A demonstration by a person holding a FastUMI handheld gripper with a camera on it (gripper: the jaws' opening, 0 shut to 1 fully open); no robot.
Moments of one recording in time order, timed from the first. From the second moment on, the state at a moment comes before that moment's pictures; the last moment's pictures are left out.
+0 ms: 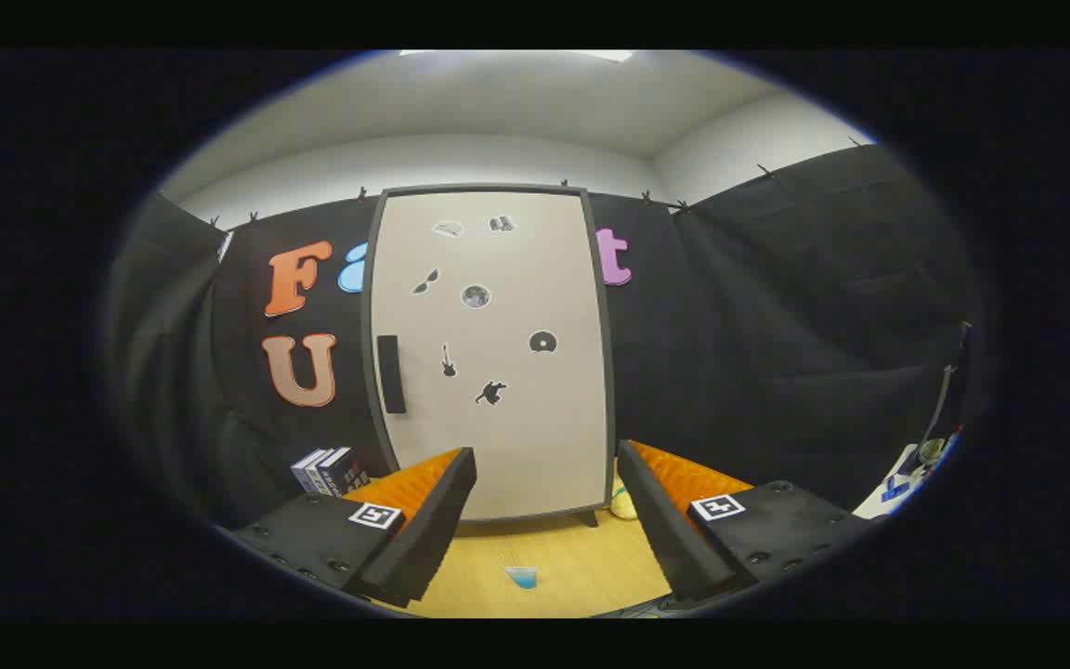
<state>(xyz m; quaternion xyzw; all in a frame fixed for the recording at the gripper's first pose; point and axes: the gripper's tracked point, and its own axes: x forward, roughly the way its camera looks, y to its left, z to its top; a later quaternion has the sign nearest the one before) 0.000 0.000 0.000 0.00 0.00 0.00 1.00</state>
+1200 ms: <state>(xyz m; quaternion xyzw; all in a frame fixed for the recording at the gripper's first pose) 0.018 0.032 -0.012 0.00 0.01 0.02 1.00</state>
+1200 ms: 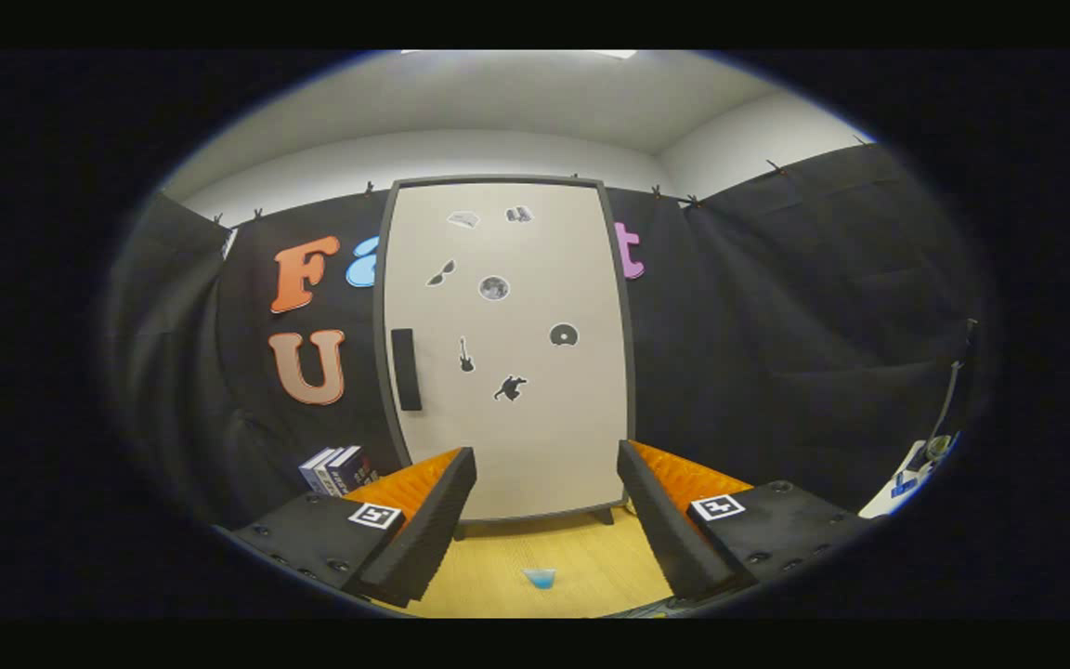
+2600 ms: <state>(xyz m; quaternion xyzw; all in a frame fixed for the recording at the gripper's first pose) 0.242 0.214 -0.006 -0.02 0.08 0.09 0.99</state>
